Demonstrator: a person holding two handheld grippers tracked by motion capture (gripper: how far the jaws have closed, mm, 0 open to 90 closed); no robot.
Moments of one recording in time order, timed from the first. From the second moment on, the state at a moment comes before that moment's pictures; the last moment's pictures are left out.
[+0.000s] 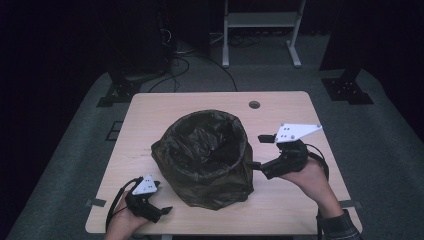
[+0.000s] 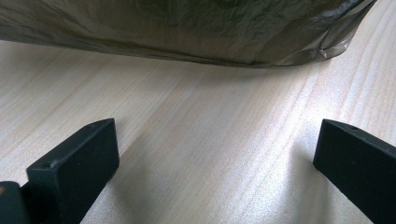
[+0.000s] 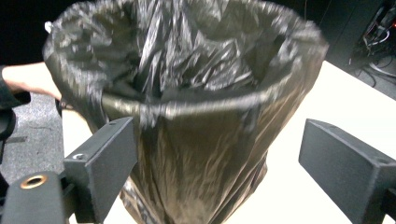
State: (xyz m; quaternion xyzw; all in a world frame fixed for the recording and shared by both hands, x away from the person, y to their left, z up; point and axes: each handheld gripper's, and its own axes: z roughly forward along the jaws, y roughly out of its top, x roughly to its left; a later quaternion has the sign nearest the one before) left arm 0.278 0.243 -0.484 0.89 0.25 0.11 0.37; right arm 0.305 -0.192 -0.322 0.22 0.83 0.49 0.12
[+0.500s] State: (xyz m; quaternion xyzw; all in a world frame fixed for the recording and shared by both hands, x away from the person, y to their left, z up) left arm 0.278 0.243 -0.484 0.89 0.25 0.11 0.37; right arm 0.291 -0.201 -0.371 0.24 0.83 0.48 0.10
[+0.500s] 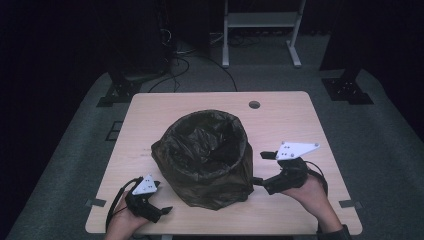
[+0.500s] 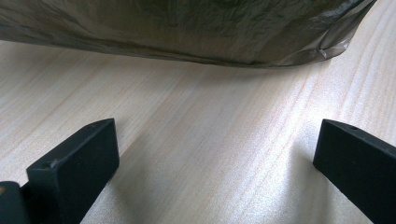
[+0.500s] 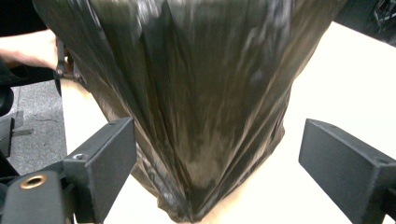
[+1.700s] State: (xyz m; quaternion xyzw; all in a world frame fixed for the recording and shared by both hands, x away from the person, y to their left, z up) left arm 0.278 0.243 -0.484 0.89 0.25 0.11 0.37; right arm 0.280 -0.220 -0.448 0.28 0.86 0.42 0.10
